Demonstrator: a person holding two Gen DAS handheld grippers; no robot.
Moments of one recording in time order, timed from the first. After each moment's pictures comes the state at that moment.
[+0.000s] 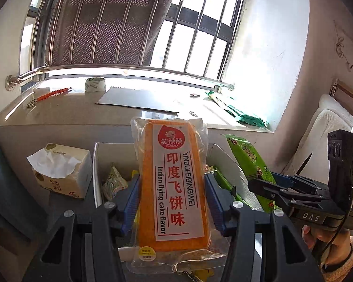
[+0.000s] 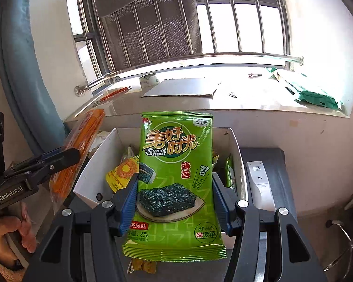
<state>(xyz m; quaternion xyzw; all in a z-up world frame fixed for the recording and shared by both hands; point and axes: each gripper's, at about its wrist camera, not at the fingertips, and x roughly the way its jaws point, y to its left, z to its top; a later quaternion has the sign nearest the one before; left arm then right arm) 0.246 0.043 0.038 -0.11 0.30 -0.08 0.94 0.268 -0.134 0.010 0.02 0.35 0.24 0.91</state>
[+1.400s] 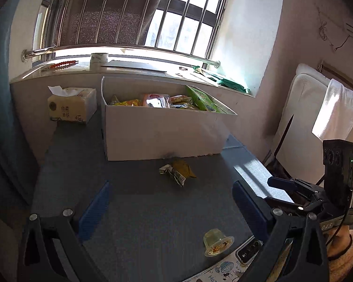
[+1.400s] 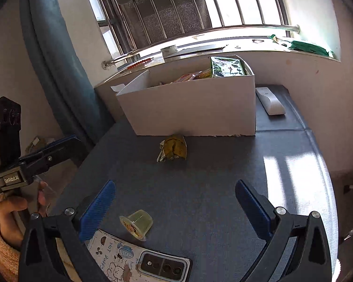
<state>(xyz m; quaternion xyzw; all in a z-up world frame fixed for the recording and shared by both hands) 0.053 0.005 -0.049 -0.11 0.32 -0.09 0.94 0.078 -0.179 -0.083 0.05 0.38 0.29 0.88</state>
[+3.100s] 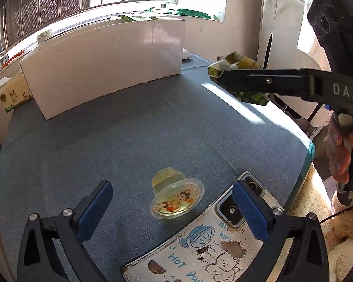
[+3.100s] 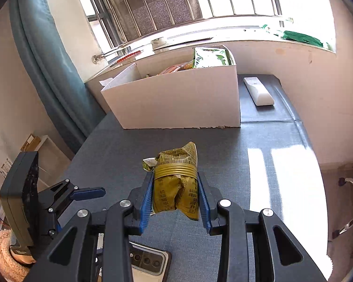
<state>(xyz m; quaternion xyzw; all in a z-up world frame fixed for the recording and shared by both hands) 0.066 -0.092 -0.123 0.02 0.45 -0.17 0.88 0.081 -0.201 -0.078 0.04 0.40 0.27 0.87</state>
